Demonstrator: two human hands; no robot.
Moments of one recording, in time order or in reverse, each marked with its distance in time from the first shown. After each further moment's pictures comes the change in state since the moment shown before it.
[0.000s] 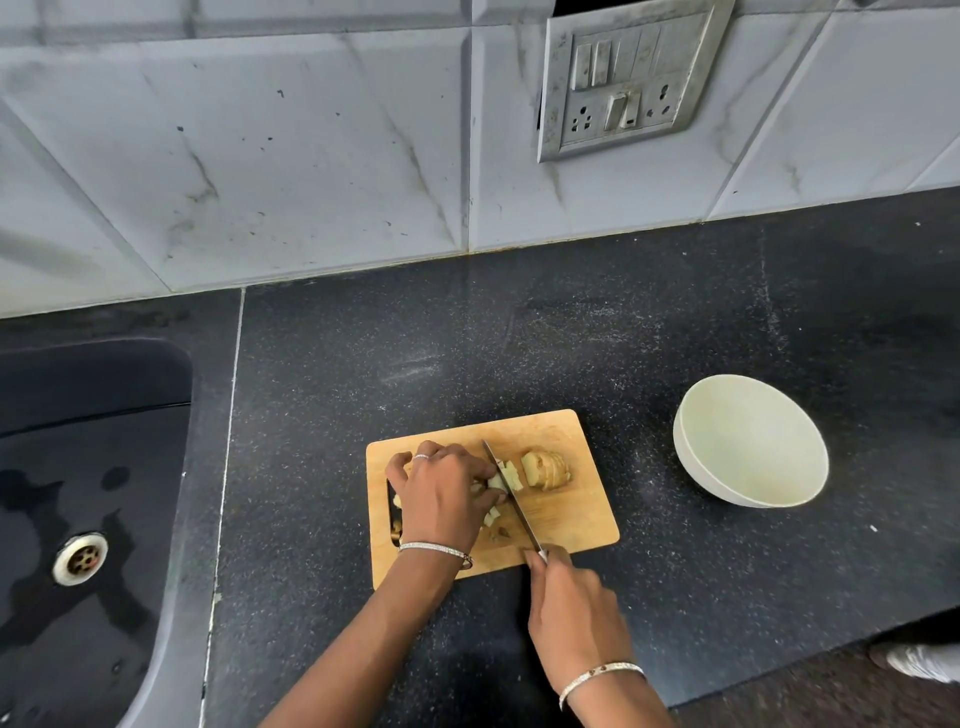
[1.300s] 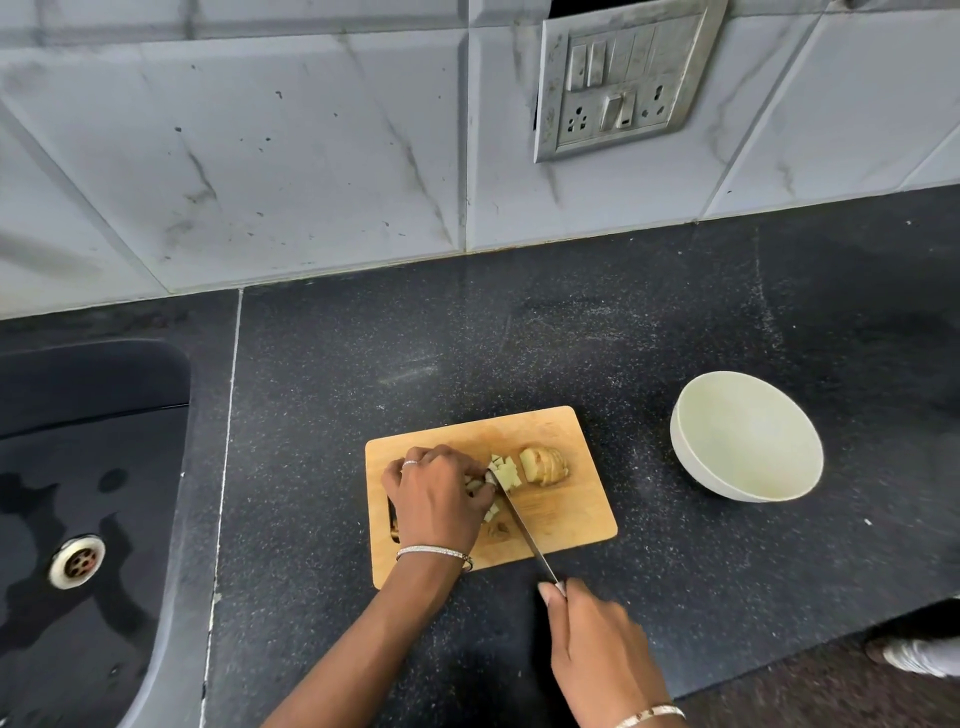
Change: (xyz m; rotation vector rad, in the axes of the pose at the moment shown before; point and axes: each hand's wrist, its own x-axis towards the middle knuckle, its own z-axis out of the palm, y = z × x) left_hand -0.005 0.002 -0.001 -0.030 0.027 -0.110; right_hand -0.024 0.017 -0.012 0.052 -0.090 0.002
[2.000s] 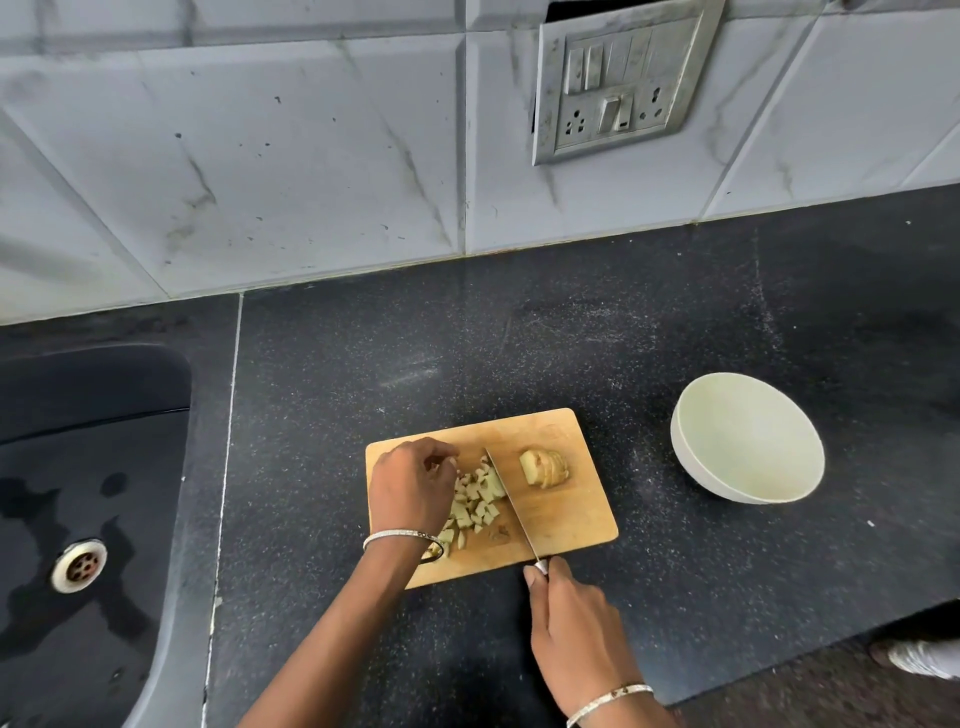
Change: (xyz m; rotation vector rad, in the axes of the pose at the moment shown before) left_hand 0.013 -0.019 -0.017 -0.332 0.041 -0.042; right_hand 0.018 -0.006 0.017 0.087 0.050 -0.082
